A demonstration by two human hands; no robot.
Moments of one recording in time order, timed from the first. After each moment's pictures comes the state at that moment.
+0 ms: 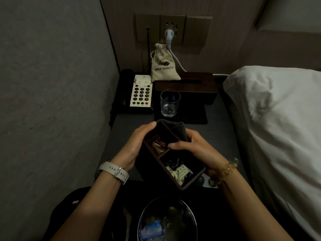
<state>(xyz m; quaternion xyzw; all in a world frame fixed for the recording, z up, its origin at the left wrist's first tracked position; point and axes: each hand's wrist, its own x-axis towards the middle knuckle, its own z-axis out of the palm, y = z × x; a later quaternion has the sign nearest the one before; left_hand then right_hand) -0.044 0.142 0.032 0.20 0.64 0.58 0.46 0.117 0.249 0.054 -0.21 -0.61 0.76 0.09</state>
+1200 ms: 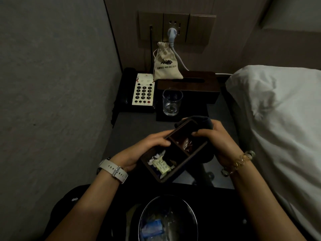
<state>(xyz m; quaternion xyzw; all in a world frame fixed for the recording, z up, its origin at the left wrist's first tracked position) -0.036 0.134 0.040 0.33 0.52 0.48 0.63 0.131 0.283 0.053 -0.33 -0.63 0.69 0.17</state>
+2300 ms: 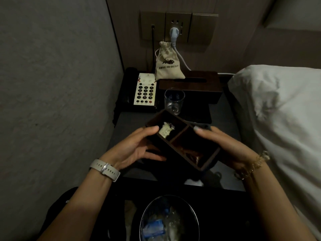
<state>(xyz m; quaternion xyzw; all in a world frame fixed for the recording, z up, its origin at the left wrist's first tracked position) -0.056 0.120 0.038 0.23 0.49 0.57 0.62 0.145 0.280 0.069 -0.22 -0.58 0.78 0.01</state>
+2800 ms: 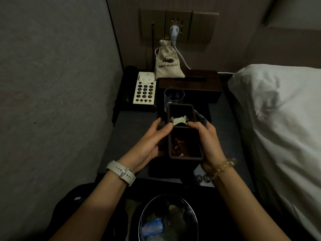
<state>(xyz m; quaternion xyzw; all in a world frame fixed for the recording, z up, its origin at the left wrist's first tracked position) -0.019 0.140 0.039 0.22 0.52 0.61 0.56 0.107 0.249 0.052 -0.36 -0.49 0.74 0.28</state>
